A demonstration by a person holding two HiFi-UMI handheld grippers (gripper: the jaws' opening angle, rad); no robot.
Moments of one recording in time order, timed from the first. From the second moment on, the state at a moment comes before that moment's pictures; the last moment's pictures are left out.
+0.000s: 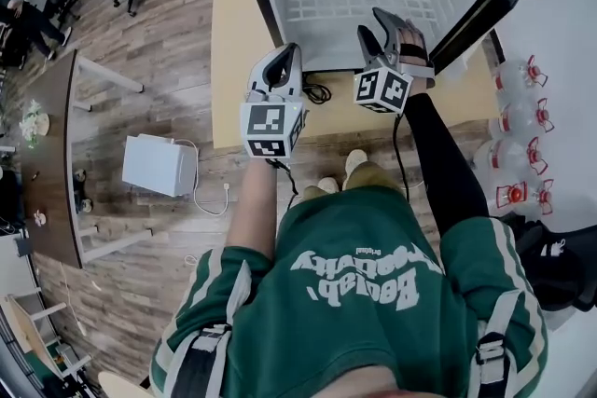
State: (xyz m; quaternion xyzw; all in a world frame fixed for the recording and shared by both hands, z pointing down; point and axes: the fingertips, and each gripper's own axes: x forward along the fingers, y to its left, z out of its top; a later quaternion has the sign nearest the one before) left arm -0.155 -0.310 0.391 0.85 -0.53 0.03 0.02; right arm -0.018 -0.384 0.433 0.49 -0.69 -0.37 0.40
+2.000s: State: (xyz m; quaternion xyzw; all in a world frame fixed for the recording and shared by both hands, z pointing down) left arm -0.027 -0.170 0.333 0.79 -0.61 0.03 -0.05; right arm 0.106 -0.196 0.360 0.45 -0.89 -0.03 0.03
